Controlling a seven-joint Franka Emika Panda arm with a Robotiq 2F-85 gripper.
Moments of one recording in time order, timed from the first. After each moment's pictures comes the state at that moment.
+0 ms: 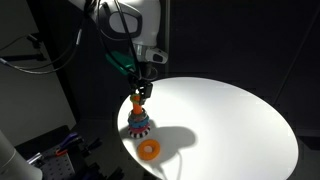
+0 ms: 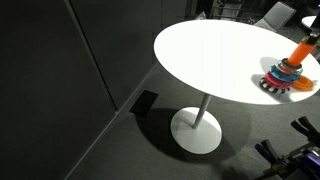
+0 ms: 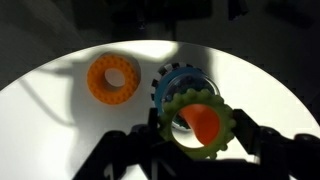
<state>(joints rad) -0.12 -0.11 -0.14 -2.36 0.06 2.08 -0.17</state>
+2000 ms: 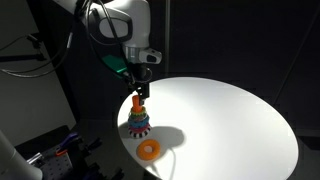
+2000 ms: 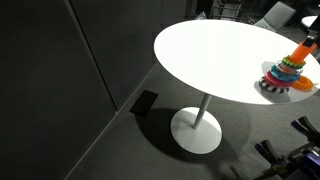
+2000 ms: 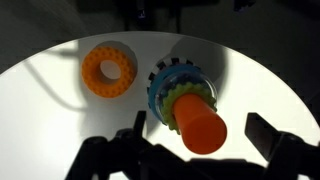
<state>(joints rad) -0.11 -0.17 -0.13 -2.46 0.05 2.19 -0.16</state>
